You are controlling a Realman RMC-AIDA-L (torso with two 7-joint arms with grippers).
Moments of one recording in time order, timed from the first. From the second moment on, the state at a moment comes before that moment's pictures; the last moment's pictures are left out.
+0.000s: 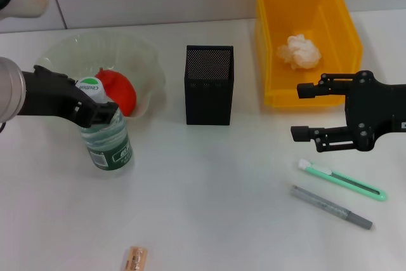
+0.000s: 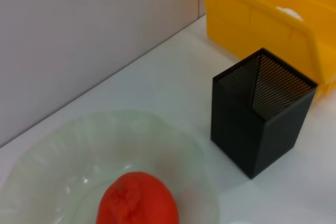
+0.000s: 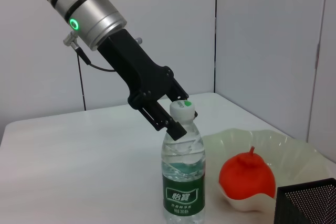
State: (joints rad) left arm -0.33 -2.07 1.53 1.88 2.60 1.45 -2.72; right arm 0.33 2.08 -0.80 -1.18 -1.88 -1.77 1.48
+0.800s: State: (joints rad) left arm -0.31 -2.07 1.49 1.91 2.54 1.40 -2.70; right arm 0.32 2.08 -0.80 -1.18 -1.88 -1.77 1.48
